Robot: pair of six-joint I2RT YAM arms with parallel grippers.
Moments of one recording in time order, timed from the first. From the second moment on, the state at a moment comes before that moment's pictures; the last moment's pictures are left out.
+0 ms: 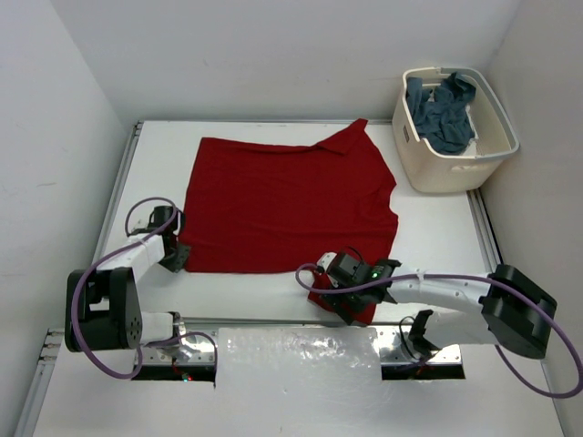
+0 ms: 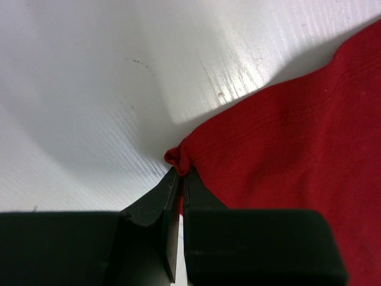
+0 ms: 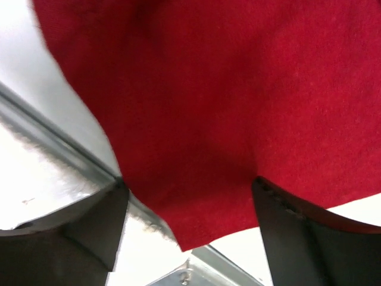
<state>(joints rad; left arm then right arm) 0.08 1.30 0.55 -0.54 -0.27 -0.98 1.00 1.24 0.50 -0.52 0.06 0.16</state>
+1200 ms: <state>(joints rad) 0.08 1.19 0.68 -0.69 -0.21 -0.99 0.77 1.21 0.74 -0.73 0.01 0.20</state>
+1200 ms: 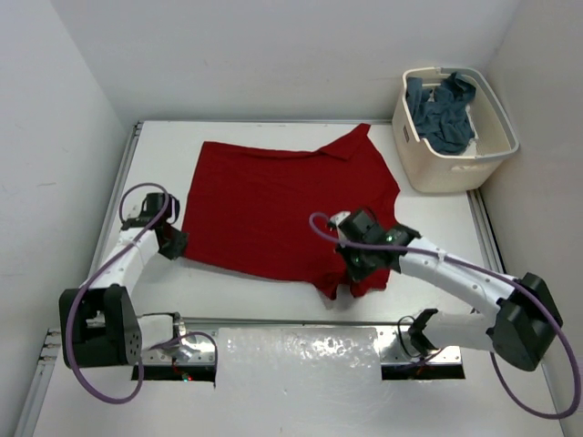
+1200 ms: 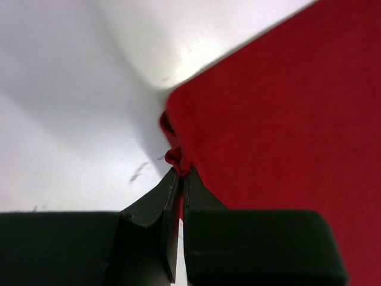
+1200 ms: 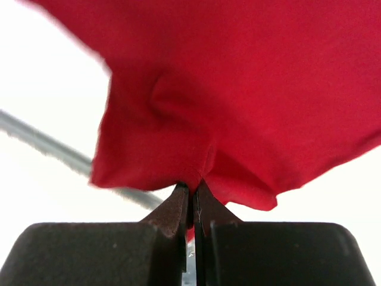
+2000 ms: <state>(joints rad) 0.08 1.71 1.22 -0.62 -0.16 -0.98 0.39 1.66 1.32 -0.75 0.04 -0.11</state>
